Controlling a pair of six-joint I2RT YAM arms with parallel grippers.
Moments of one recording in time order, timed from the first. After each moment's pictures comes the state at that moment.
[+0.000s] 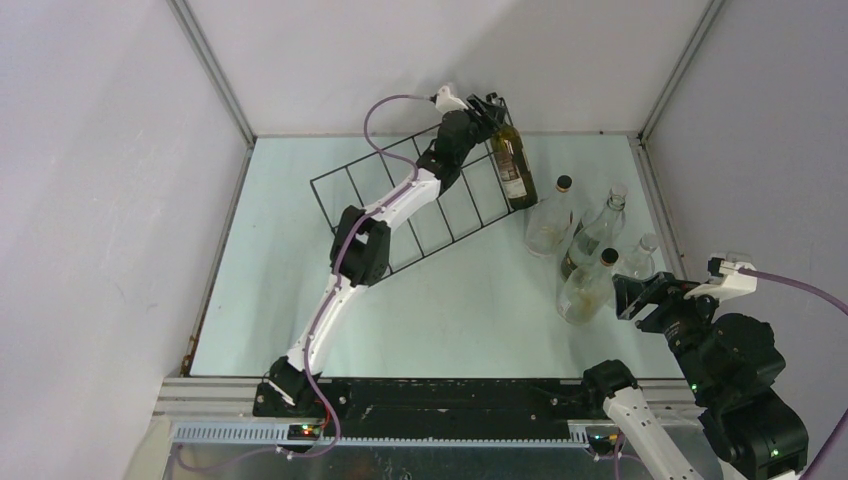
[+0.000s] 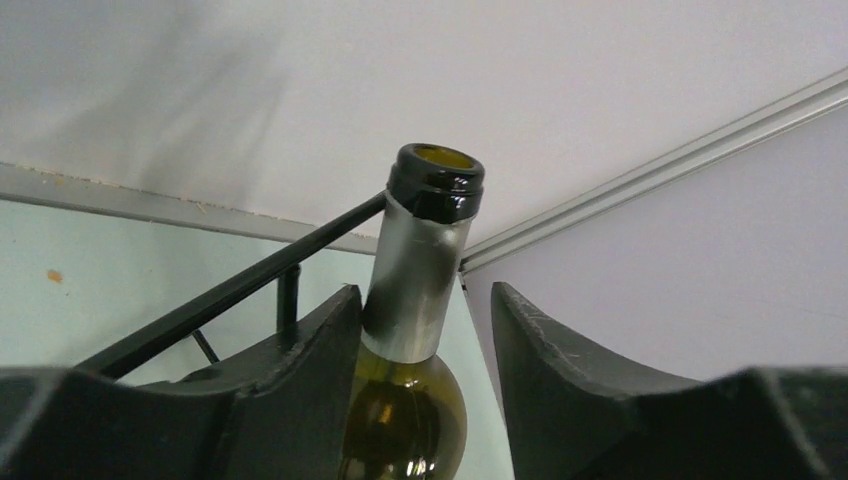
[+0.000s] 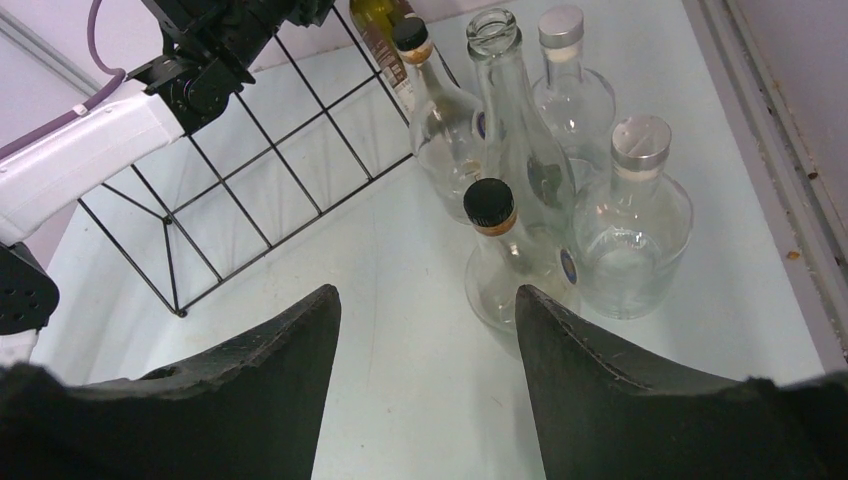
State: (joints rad) left arm -0.60 2.64 2.41 0.26 -0.15 -0.91; right arm 0.32 0.34 1.17 -1.05 0.22 0.38
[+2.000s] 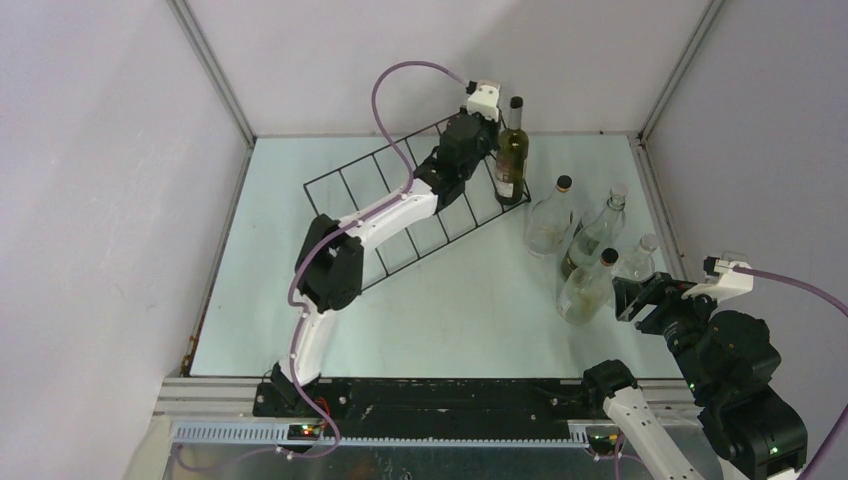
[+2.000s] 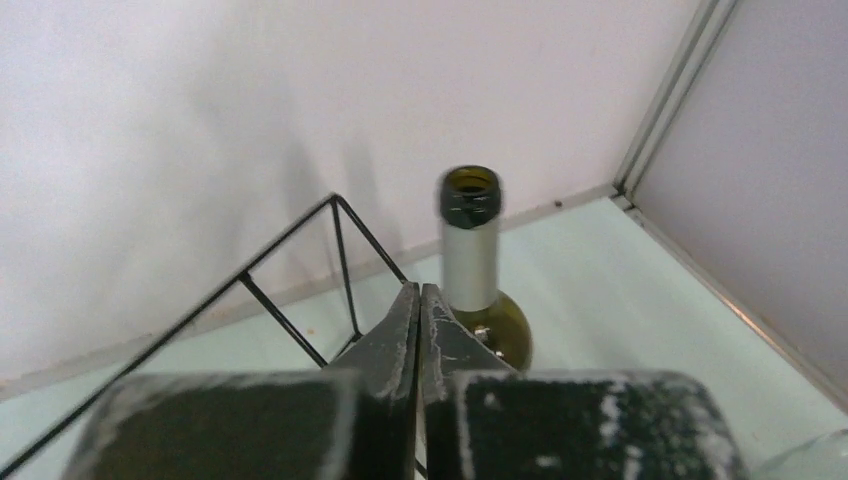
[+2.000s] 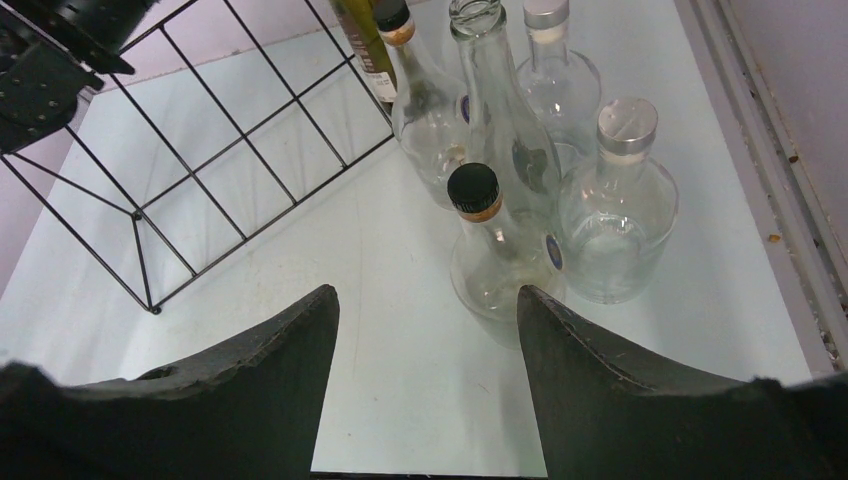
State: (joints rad) left arm -0.74 2.18 1.94 0.29 -0.28 -0.06; right arm 0.32 0.35 1.17 -1.08 0.23 0.38
